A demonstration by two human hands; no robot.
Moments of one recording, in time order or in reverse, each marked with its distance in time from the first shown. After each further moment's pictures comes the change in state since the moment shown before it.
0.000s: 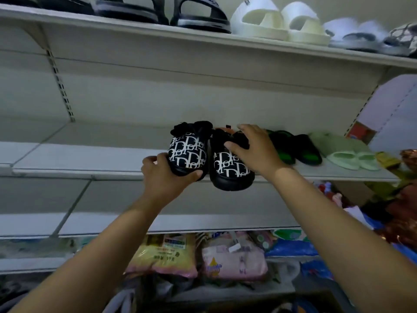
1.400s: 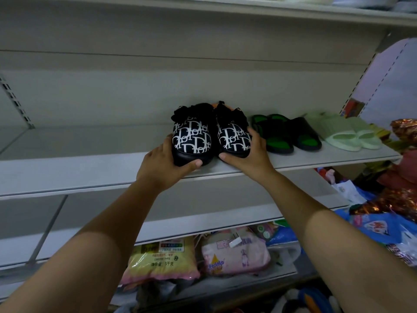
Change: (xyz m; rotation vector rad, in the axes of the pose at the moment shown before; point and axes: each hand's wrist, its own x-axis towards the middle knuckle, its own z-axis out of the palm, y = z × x) left_hand 0.088 -0.009 0.041 0.272 -0.192 0.371; right_hand 0.004 0.087 0.066 0.359 0.078 0.302
